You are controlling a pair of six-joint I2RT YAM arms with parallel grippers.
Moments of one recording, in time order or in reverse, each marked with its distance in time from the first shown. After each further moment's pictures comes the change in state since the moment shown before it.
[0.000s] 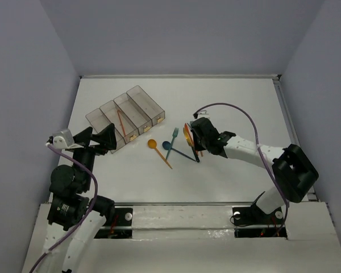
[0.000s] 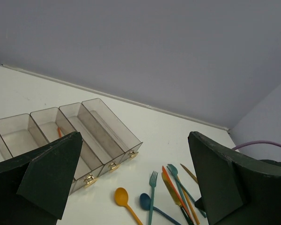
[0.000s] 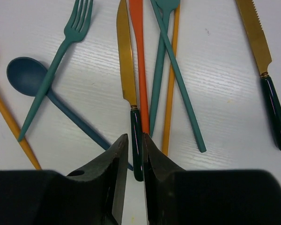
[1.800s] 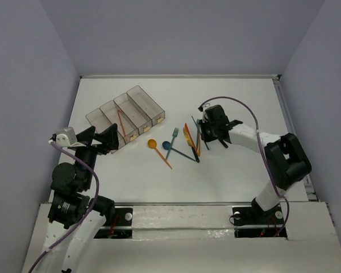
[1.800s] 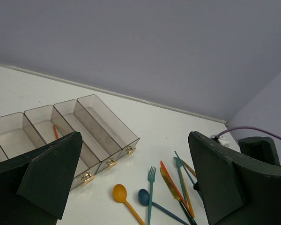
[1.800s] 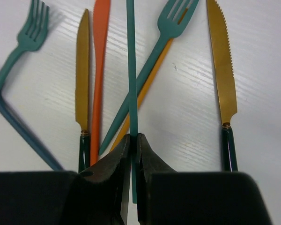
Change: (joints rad) left arm 0.000 0.019 0.000 0.001 0.038 0.003; right arm -0.248 0.156 0.069 0.013 -0.312 -0.295
